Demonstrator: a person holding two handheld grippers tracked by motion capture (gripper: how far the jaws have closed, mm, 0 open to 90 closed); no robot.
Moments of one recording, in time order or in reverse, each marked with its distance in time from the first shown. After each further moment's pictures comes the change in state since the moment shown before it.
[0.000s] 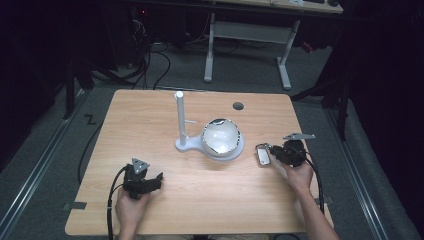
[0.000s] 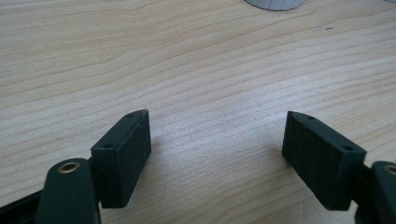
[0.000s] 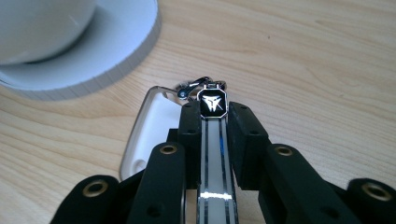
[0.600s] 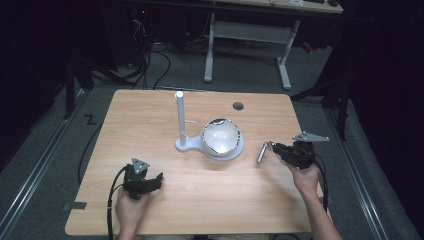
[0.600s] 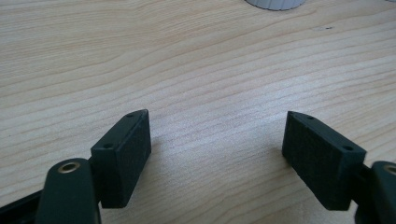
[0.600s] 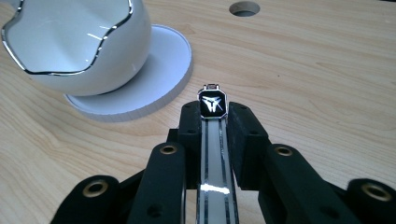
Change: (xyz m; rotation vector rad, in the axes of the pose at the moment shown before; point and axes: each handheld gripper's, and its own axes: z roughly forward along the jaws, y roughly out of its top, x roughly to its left) left arm 0.000 0.000 0.000 -0.001 0.000 0.003; right arm 0.010 0.005 -0.042 -0.117 0.070 -0.004
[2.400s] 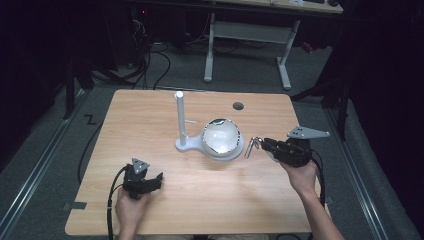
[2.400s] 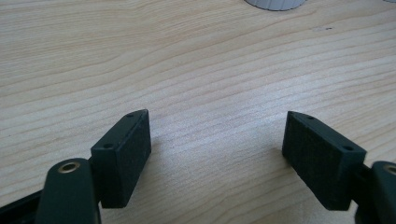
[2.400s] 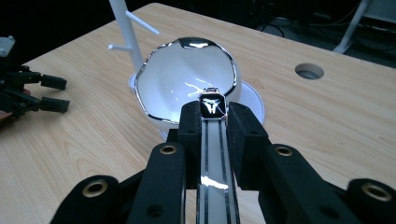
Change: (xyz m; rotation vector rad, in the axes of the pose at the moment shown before) left arm 0.000 0.000 0.000 0.001 0.000 -0.003; right arm 0.056 0.045 -0.035 -0.092 0.164 -0.122
